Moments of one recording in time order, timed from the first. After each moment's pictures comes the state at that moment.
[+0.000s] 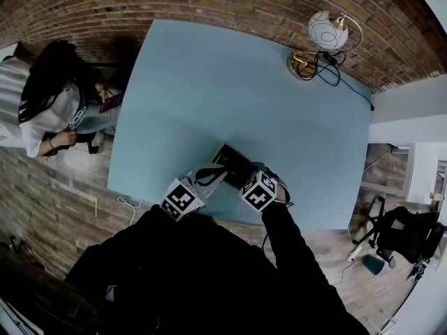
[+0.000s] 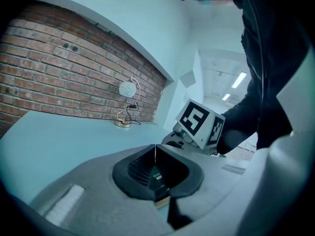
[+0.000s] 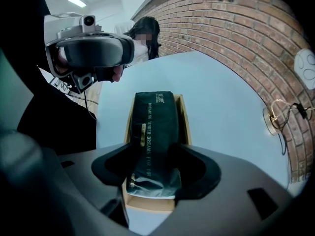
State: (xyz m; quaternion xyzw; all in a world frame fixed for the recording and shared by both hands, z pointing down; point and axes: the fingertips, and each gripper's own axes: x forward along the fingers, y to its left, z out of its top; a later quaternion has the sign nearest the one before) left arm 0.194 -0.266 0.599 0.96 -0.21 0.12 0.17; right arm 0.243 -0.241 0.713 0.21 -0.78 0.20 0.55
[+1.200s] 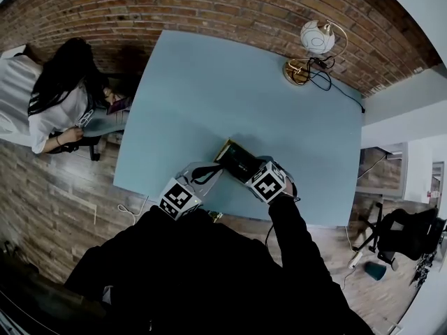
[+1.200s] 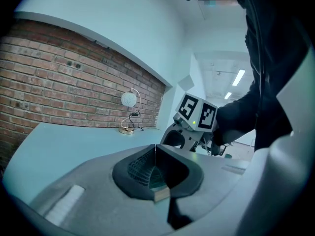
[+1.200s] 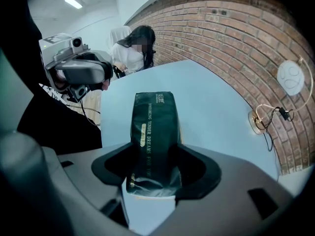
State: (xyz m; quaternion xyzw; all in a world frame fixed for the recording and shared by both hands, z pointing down) left arm 0.159 -0.233 0.566 0.96 -0.24 0.10 0.13; right arm 0.245 -0.235 0.659 0.25 -0.78 0.19 0.54
